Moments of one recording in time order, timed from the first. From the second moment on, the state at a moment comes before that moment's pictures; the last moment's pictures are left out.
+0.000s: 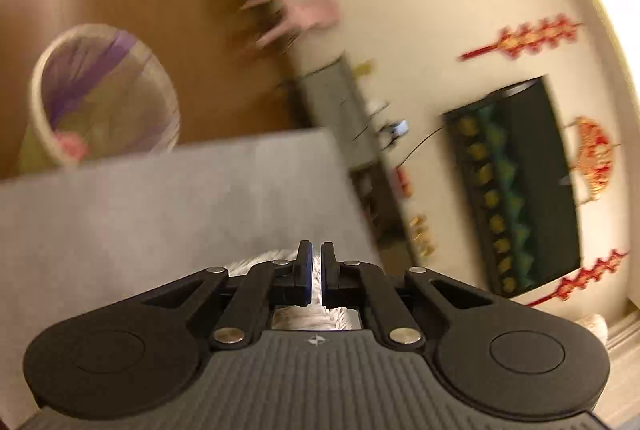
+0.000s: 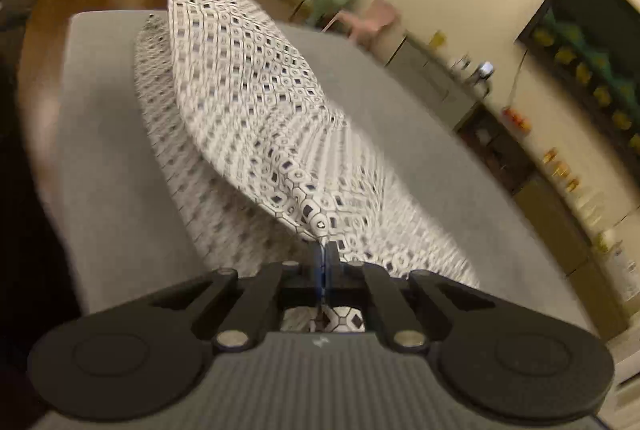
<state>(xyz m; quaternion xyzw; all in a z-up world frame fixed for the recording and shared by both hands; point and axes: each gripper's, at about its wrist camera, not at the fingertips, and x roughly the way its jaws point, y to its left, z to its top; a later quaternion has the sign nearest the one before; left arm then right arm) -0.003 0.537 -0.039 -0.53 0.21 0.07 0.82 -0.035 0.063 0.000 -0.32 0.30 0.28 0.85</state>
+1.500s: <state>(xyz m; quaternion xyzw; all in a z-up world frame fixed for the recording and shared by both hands) 0.011 0.419 -0.041 -0.14 0.38 0.08 0.91 -0.020 0.054 -0.033 -0.23 0.31 0.31 0.87</state>
